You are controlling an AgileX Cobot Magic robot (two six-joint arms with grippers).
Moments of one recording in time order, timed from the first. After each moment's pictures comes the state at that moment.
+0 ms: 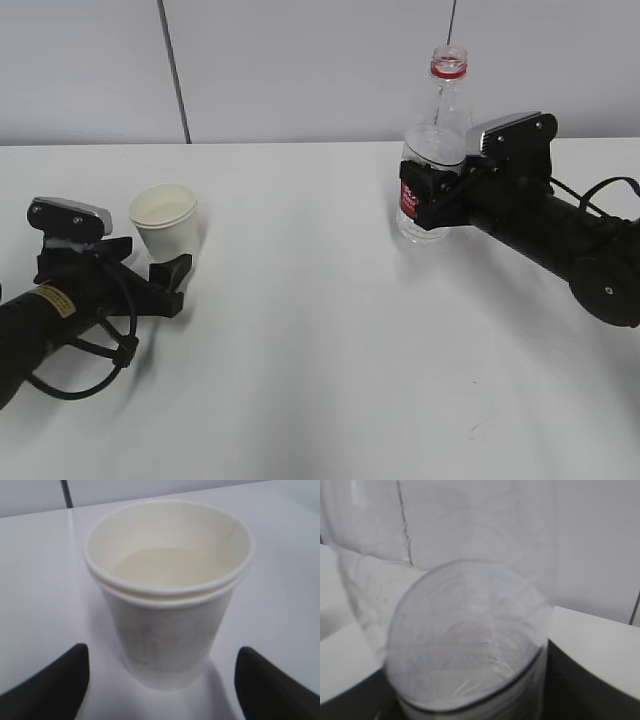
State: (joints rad) left arm -0.22 2.13 -0.60 0.19 -1.14 -0.02; right arm 0.15 2.04 -0.85 -0.34 -1.04 0.12
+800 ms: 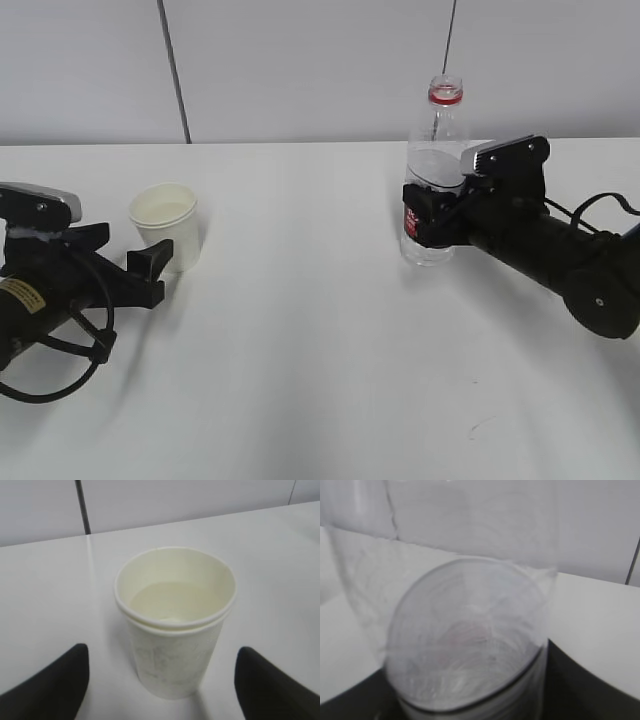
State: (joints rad) left arm -0.22 1.99 -0.49 0.16 -1.14 -0.02; right arm 0.15 2.09 -0.85 -0.31 -1.00 0.12
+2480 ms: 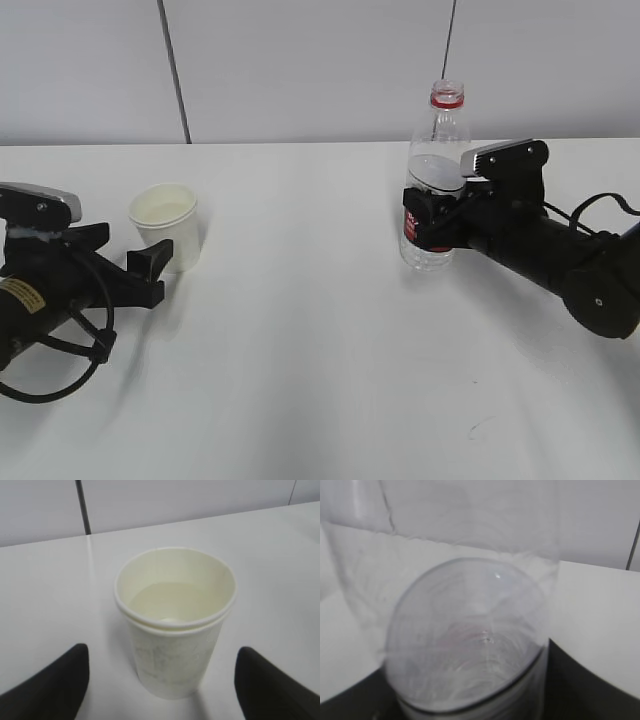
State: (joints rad) left arm -0.22 1.99 -0.49 0.16 -1.14 -0.02; right arm 0.15 2.10 -0.85 -0.32 -0.97 0.16
